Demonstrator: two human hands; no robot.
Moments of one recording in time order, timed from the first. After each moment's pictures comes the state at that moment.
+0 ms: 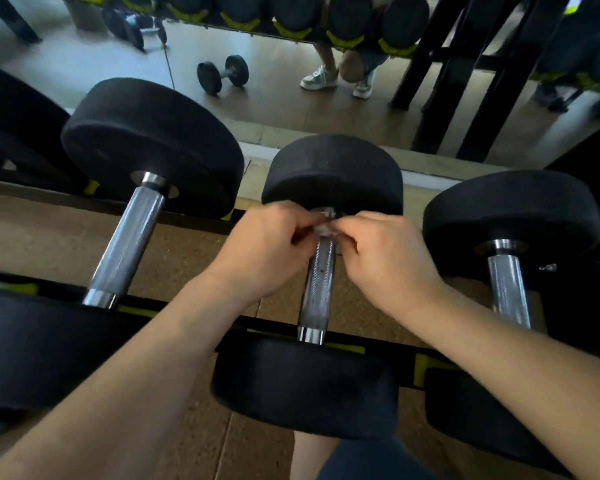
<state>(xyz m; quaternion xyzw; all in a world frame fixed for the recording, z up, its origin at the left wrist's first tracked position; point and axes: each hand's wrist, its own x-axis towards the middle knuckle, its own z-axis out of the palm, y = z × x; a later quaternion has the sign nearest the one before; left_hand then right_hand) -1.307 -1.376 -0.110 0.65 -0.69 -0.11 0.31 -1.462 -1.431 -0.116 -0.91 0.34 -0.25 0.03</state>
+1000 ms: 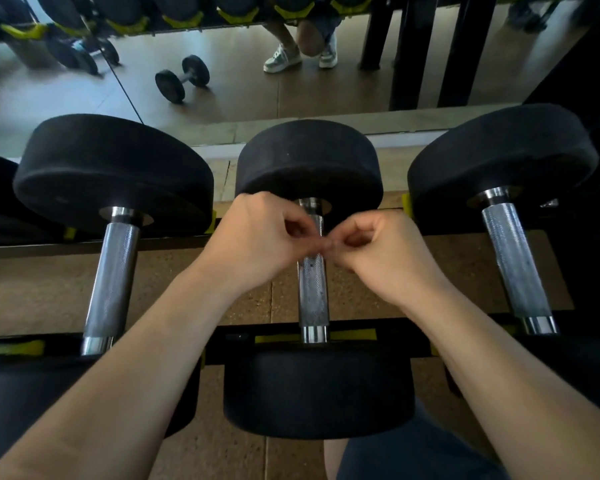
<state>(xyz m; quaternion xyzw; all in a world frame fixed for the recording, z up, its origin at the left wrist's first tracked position) -1.305 -1.398 -0.101 0.62 -0.72 -0.16 0.26 -1.468 -1.416 -0.125 -0.69 0.53 -0.31 0.39</state>
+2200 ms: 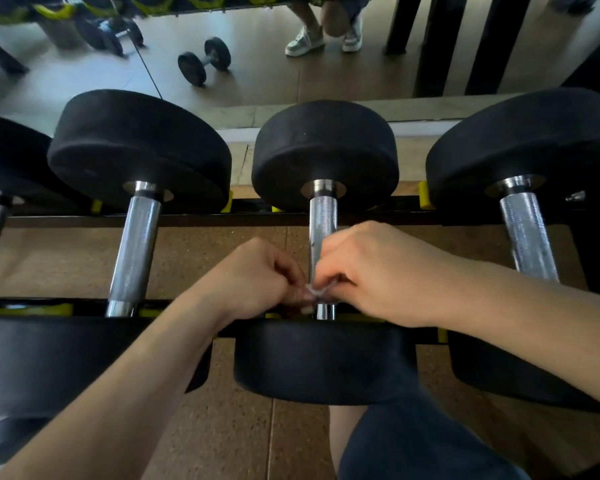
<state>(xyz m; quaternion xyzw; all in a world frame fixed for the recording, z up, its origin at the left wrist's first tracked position) -1.302 -1.351 -0.108 0.71 -0.54 -0.44 0.13 -1.472 -1.400 -0.100 -0.95 0.25 -0.05 0.20</state>
